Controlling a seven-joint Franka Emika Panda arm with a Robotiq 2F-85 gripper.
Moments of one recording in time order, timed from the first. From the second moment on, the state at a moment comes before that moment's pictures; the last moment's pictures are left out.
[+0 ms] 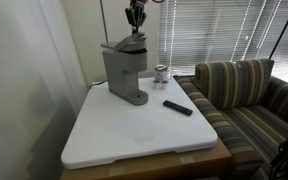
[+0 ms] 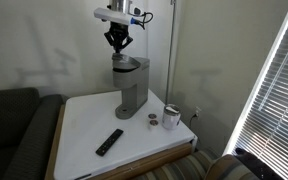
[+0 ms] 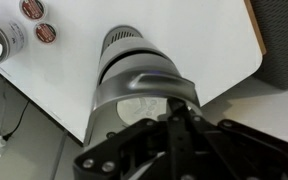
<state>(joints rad) 0.03 1.09 0.17 -0.44 0.03 1.58 -0.28</state>
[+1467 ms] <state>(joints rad) 0.03 1.05 0.16 -0.41 0.03 1.41 -0.11</state>
